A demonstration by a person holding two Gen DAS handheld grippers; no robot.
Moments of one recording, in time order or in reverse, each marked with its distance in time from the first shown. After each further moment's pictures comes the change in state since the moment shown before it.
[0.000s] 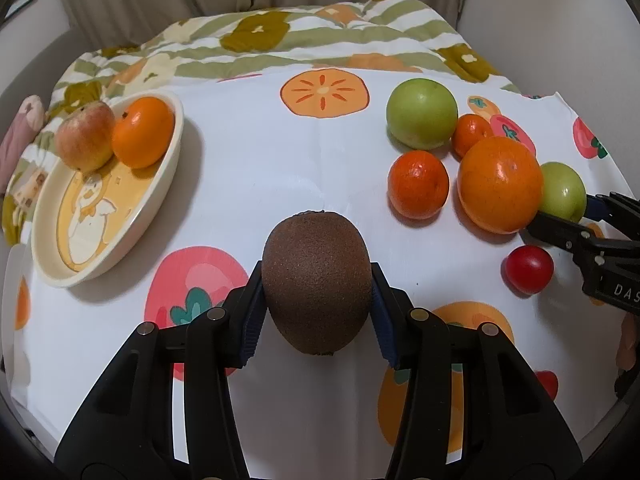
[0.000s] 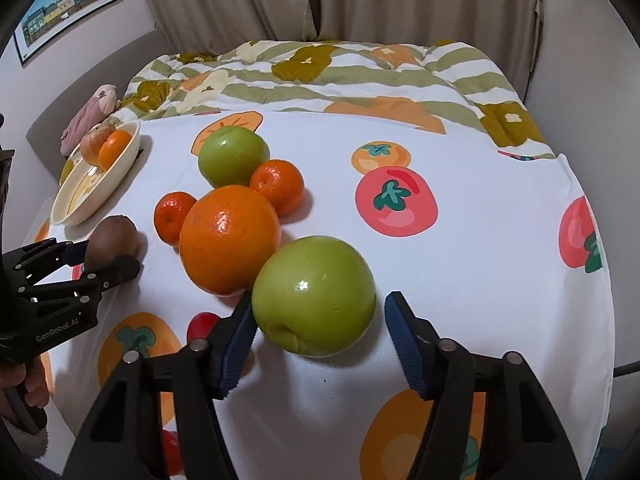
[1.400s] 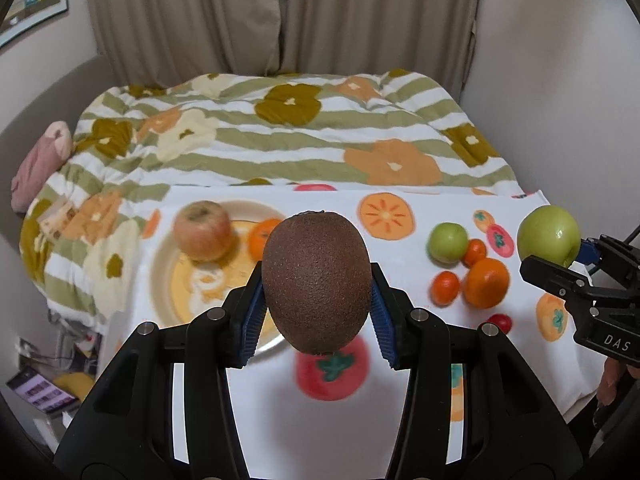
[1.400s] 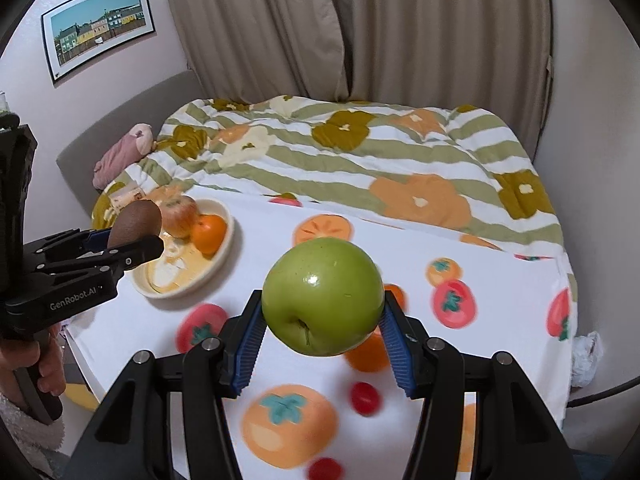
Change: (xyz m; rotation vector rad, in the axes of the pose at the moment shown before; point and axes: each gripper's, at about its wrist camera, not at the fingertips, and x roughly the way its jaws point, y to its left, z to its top) left arm -0.121 0.107 0.055 -0.049 -0.194 -0.023; right arm -0.087 0.107 0.065 -0.026 -0.161 0.037
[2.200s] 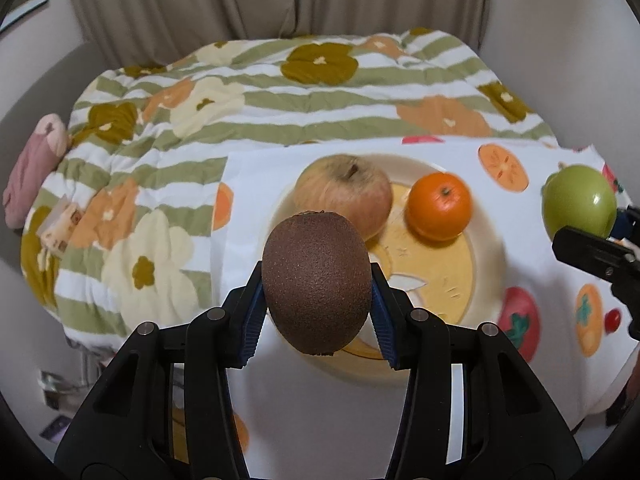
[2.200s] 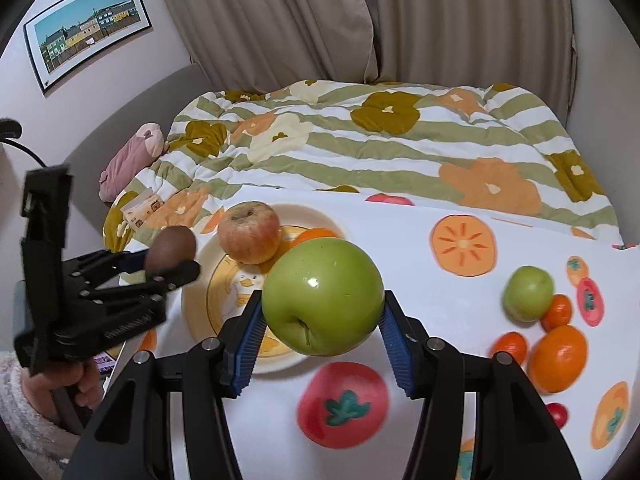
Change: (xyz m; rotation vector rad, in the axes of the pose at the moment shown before) left arm 0.089 0.152 -0.011 0.109 0.120 -0.003; right arm 0.104 0.131 0.028 0.089 0.050 0.033
